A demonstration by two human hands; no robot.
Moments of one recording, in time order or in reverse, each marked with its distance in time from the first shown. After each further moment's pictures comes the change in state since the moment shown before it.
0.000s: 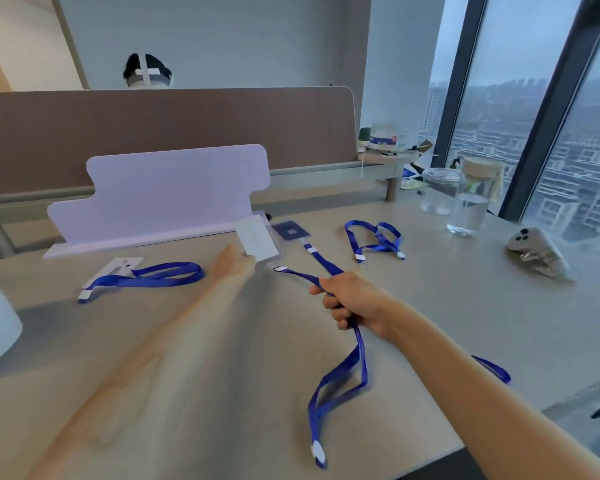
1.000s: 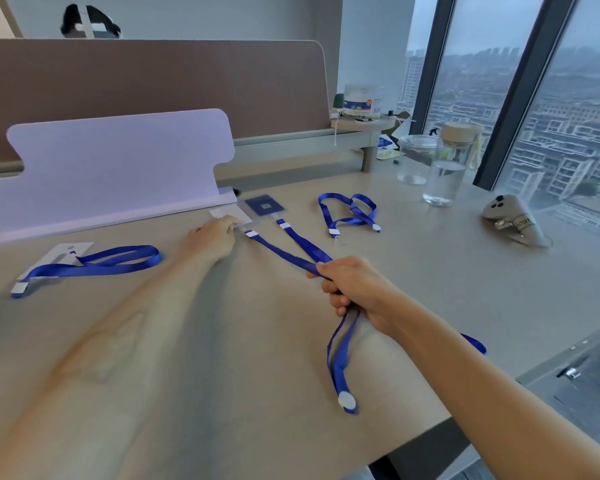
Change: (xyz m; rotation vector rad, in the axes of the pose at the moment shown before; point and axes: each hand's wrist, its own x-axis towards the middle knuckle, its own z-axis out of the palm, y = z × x) left_hand 0.057 -0.012 0.039 0.399 -0.071 0.358; right_hand -0.004 0.024 -0.027 0.029 0.120 -0.001
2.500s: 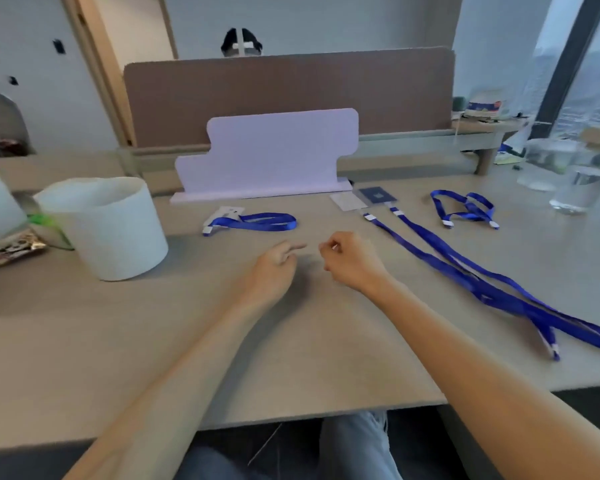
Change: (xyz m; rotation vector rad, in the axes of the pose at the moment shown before) left_hand -0.226 -0.044 -0.073 -0.581 0.192 -0.069; right_hand 0.000 -0.009 0.162 -0.562 0.072 -0.563
